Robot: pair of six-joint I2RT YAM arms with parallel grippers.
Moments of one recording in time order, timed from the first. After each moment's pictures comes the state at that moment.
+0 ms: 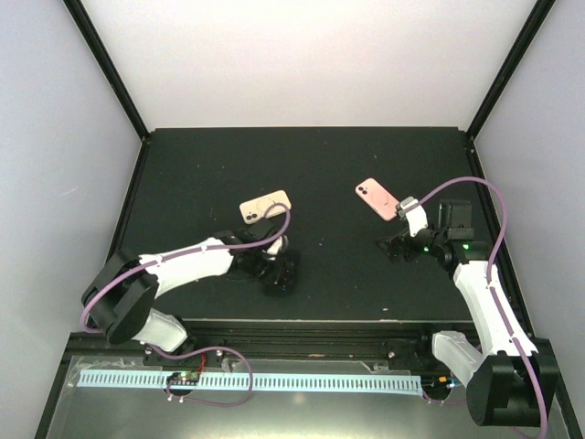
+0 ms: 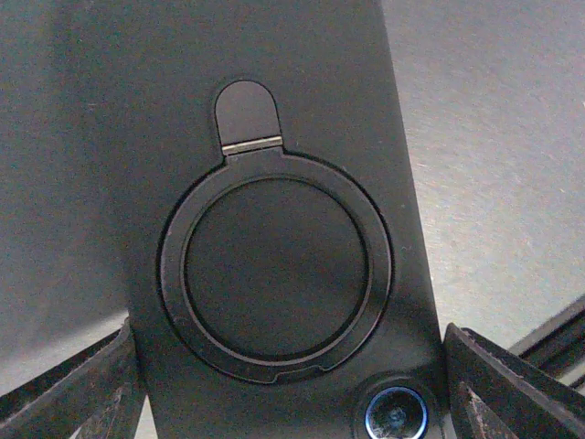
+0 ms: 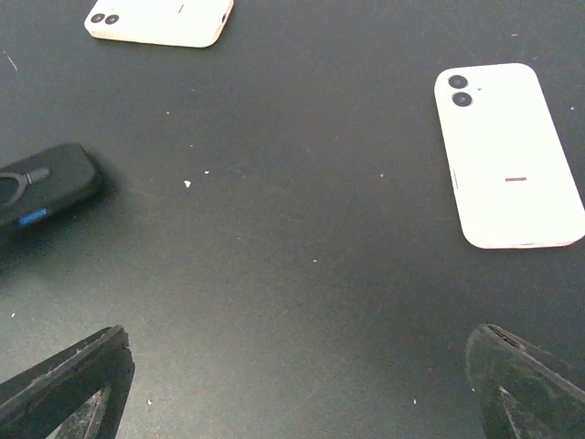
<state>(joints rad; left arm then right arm) -0.75 1.45 0.78 -0.53 0.23 -0.53 0.01 0.97 0.70 -0.59 -0.56 -0.41</state>
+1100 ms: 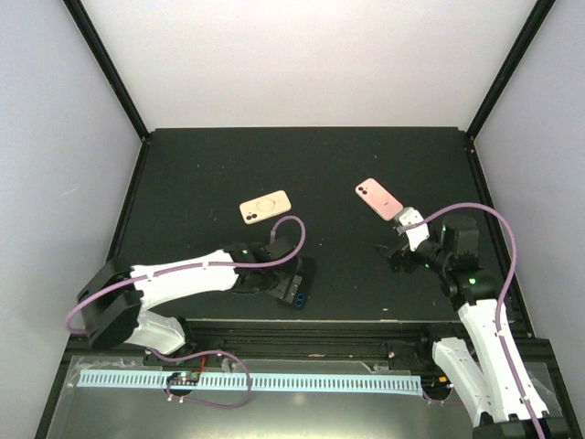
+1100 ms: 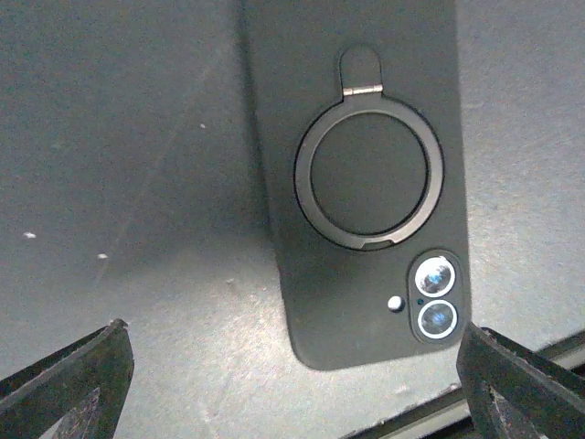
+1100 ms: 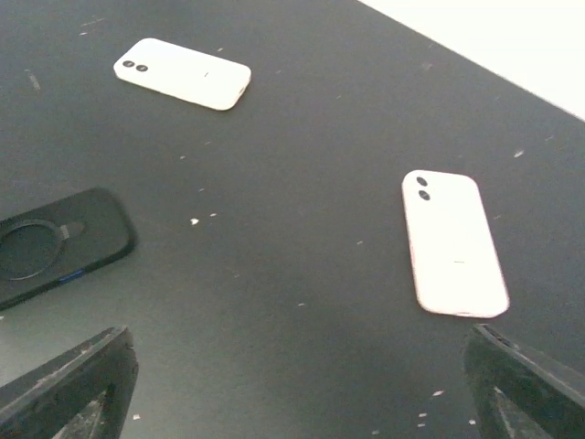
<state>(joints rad) -1.00 1.36 0.84 -0.70 -0.09 -0.64 0.11 0.66 0.63 -0.56 -0.46 -0.45</state>
